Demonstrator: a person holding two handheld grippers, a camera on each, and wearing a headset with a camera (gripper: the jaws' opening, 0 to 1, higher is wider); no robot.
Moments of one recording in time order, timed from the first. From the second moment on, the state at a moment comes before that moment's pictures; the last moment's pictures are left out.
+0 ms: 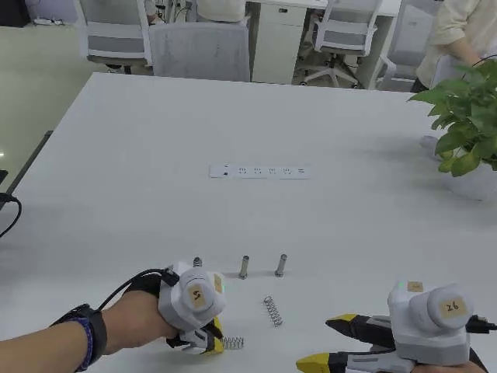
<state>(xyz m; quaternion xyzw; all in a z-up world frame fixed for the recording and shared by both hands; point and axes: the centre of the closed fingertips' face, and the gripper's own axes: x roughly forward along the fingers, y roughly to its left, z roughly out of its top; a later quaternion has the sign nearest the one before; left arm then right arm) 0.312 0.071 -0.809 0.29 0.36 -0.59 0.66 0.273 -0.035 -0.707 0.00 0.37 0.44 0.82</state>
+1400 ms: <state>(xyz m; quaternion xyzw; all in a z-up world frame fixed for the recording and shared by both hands) 0.314 0.120 -0.743 0.17 0.31 -0.51 0.78 0.287 0.032 -0.705 0.01 0.36 0.51 0.79</state>
